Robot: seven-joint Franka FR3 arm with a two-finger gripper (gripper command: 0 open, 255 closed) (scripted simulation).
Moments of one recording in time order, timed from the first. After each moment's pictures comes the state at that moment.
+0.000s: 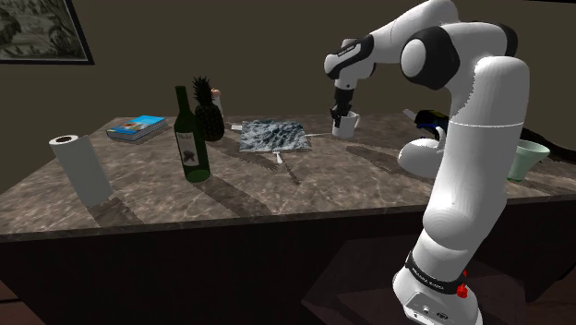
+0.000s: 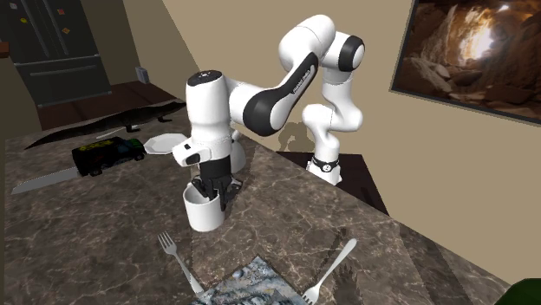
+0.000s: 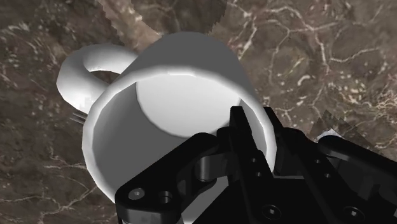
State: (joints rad) arm -0.20 0.22 -0.46 -1.77 0.12 2.00 -0.59
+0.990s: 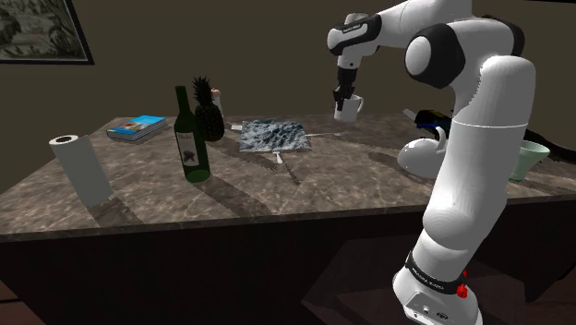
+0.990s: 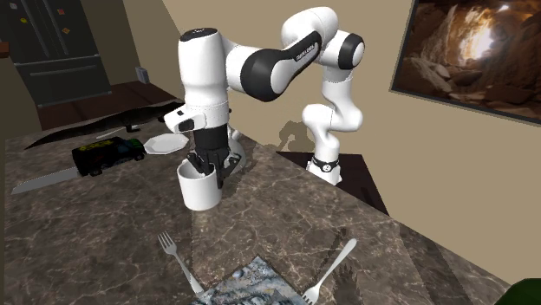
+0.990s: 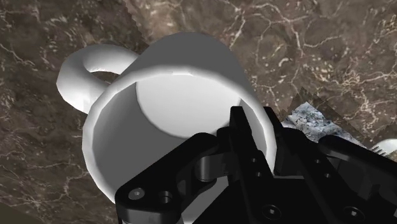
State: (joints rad) arm -0.20 0.19 -0.47 -1.60 0.10 1.81 -0.57
